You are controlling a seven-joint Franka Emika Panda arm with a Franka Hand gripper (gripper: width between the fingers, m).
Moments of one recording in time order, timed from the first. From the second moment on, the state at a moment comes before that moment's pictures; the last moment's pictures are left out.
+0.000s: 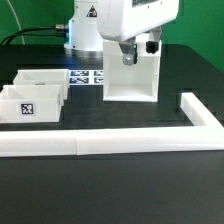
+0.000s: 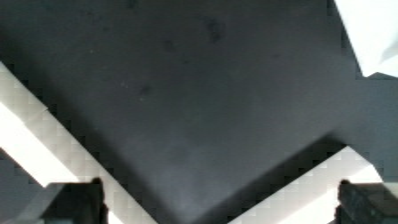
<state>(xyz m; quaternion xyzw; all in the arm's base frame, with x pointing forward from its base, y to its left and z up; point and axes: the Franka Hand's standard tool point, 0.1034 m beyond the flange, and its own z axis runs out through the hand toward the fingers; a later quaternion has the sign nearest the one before) 0.561 0.054 0.113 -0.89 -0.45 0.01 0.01</state>
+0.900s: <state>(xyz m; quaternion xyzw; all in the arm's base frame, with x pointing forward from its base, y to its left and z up) 0.551 0.051 0.120 -0.90 -0.43 0.01 0.01</state>
